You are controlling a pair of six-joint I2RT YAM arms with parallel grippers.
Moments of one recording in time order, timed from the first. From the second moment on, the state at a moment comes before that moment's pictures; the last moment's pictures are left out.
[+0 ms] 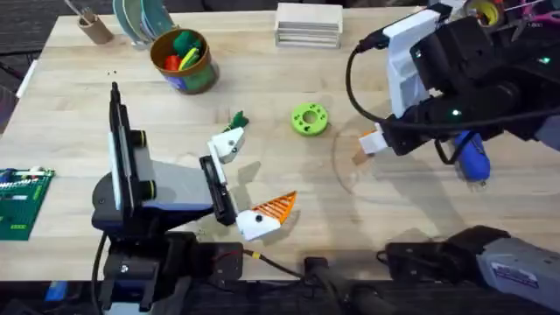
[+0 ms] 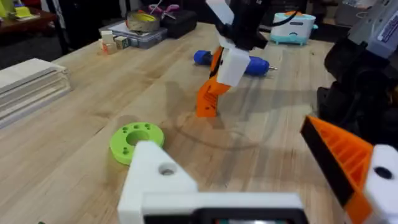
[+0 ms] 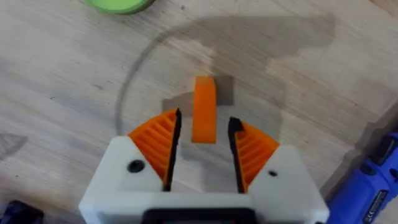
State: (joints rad) left arm -0.02 0.01 0.01 -0.12 1.17 0.06; right arm 0.37 1.23 0.86 -0.87 -0.02 -0.09
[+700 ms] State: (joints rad) left arm -0.02 0.01 0.01 -0.12 1.18 0.06; right arm 0.37 1.23 0.86 -0.85 -0.01 -0.09
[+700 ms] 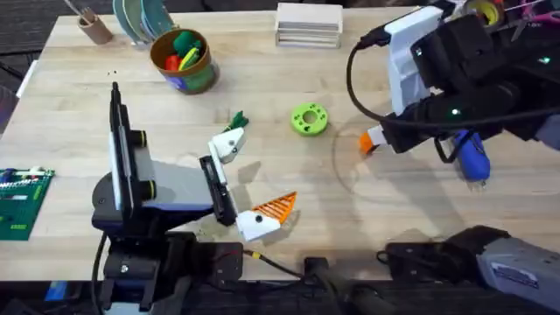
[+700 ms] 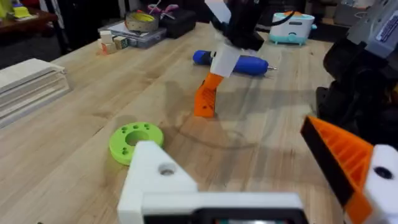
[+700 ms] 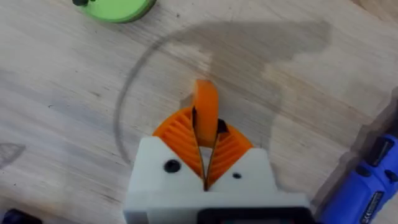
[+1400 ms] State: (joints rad) left arm -0.02 0.01 0.01 -0.12 1.18 0.06; right arm 0.37 0.88 0.89 -0.88 -0.11 -0.06
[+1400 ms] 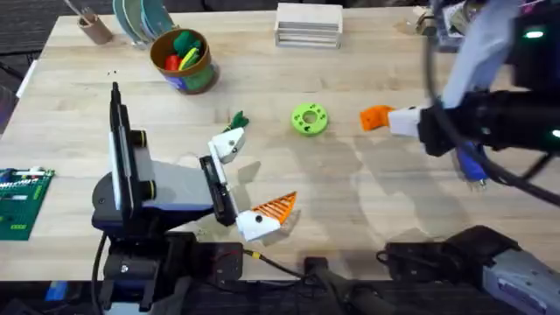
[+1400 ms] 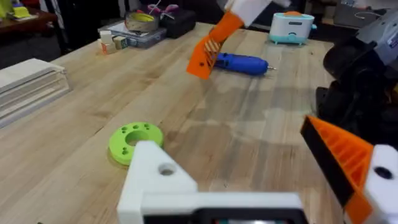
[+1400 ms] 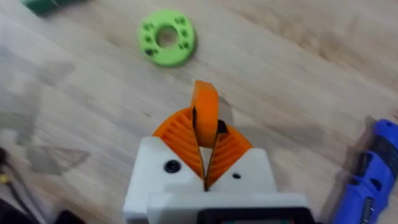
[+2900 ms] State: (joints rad) left arm -0.02 0.01 0.01 -0.12 1.18 0.06; right arm 0.65 1.06 0.49 0.41 -0.68 0.85
